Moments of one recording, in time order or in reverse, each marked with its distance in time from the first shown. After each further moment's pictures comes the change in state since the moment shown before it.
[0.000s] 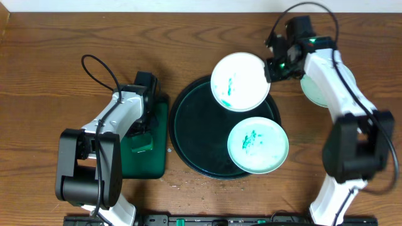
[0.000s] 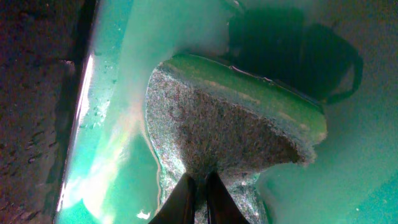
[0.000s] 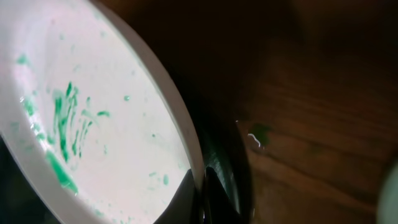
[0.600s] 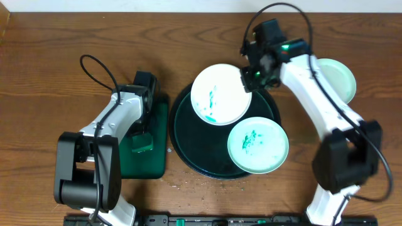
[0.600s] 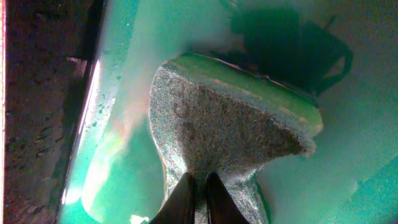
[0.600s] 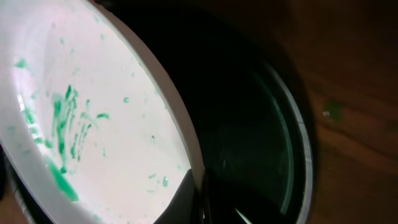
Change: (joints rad) left arm 0.000 -0.023 0.000 -0.011 0.003 0.000; right arm 0.192 0.024 0.015 -0.092 0.100 0.126
